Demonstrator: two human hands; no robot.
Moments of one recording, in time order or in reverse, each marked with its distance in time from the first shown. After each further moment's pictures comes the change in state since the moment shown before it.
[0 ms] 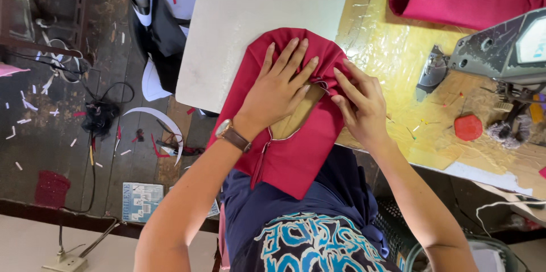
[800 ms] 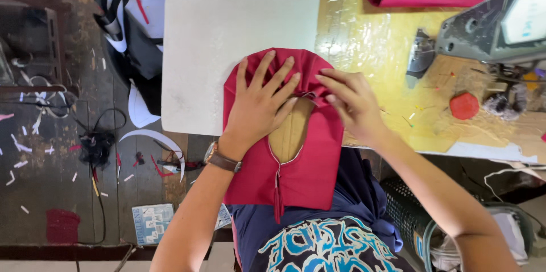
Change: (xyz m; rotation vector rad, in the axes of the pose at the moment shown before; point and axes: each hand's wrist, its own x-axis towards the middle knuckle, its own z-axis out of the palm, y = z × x) left_hand -0.002 -0.008 -0.015 -0.025 0.005 0.074; right_hand -0.002 0.009 -0.008 0.140 -0.214 0.123
